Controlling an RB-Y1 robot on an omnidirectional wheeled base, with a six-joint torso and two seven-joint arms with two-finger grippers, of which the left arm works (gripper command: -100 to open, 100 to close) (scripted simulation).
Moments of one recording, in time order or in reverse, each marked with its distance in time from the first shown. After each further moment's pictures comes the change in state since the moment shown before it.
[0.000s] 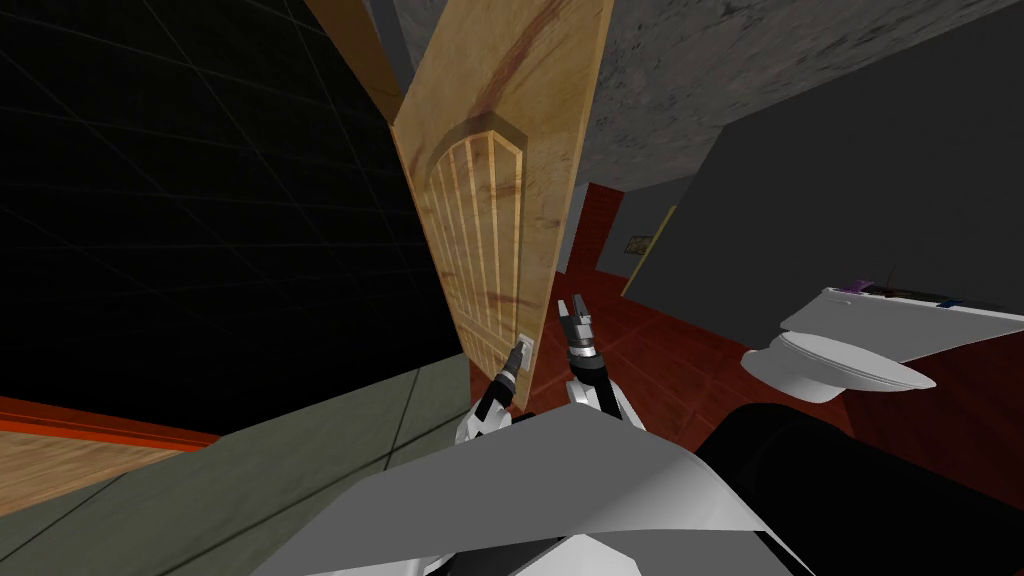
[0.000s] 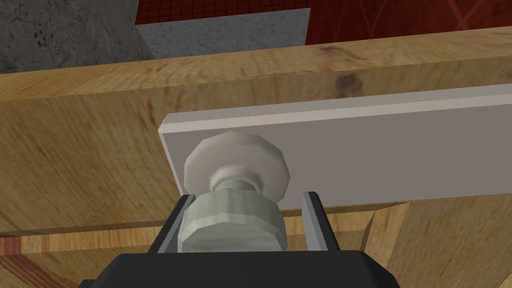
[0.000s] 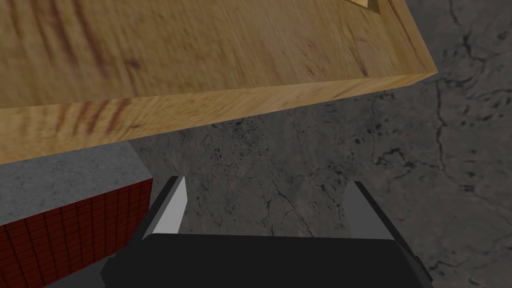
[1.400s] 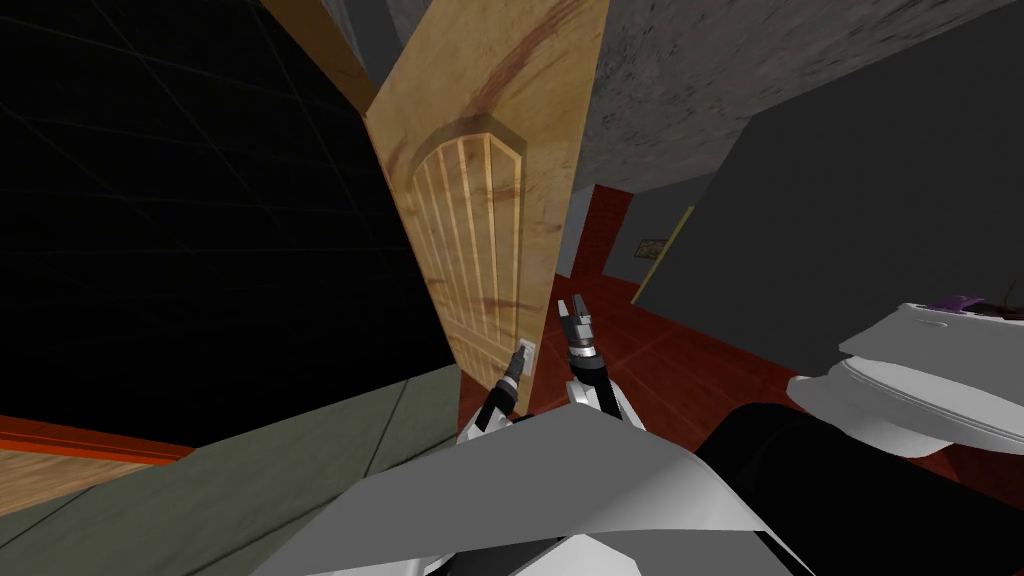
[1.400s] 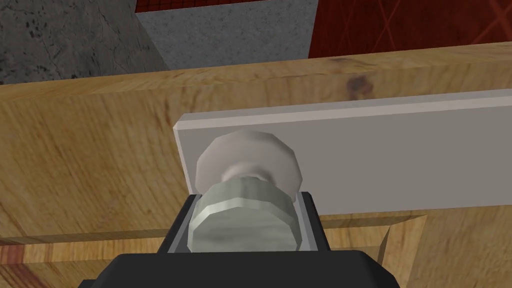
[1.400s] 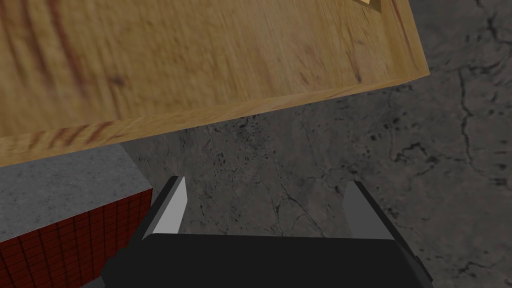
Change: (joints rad) arm 0.055 0.000 -0.026 -0.030 0.004 -0.010 -0.021
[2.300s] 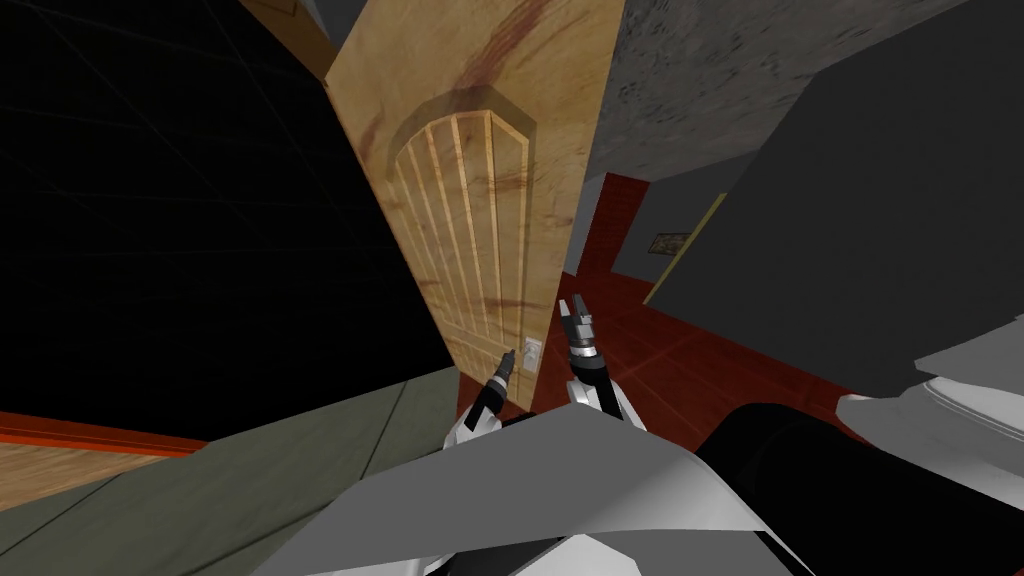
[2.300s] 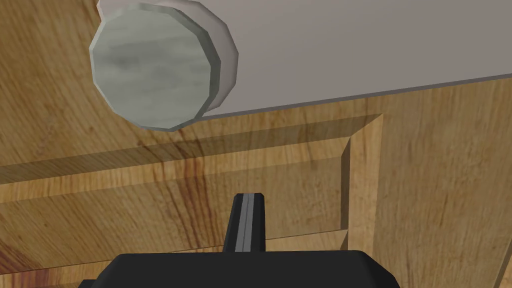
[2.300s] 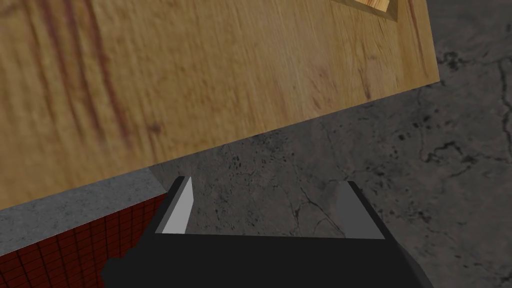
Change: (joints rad) arm -0.004 0.069 0.054 -0.009 -0.052 0.001 0.056
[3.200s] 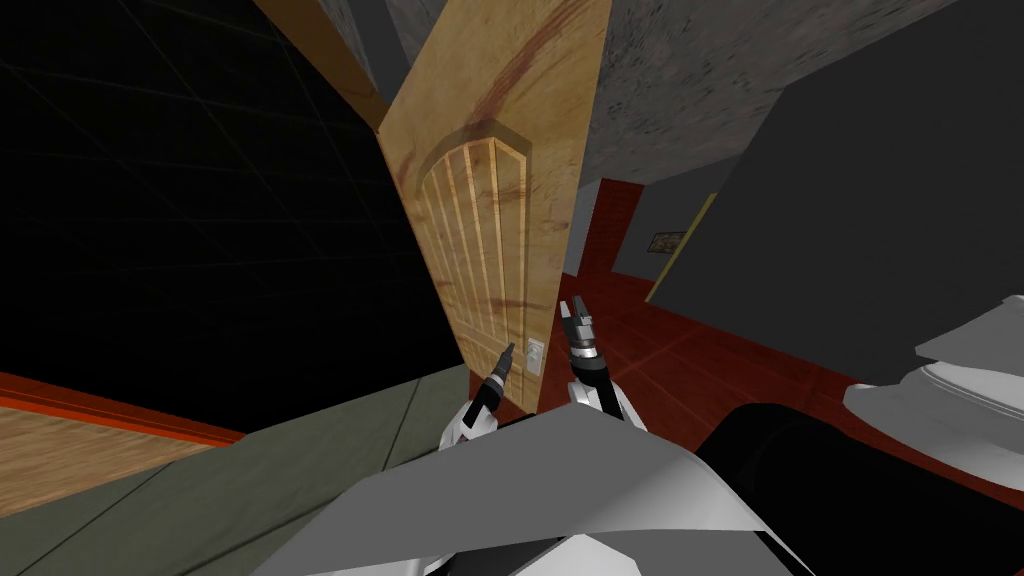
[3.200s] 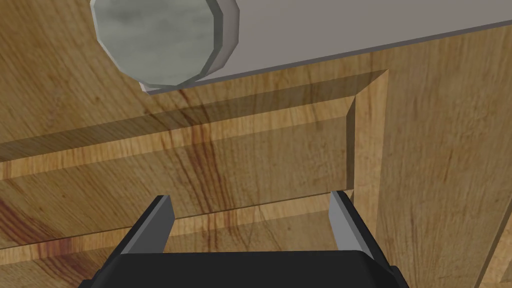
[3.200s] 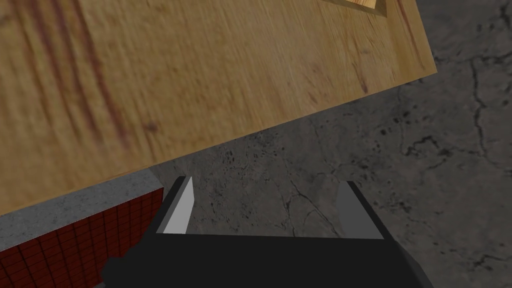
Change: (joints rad) arm -0.016 0.014 0.035 0.012 -0.164 0.015 0.166
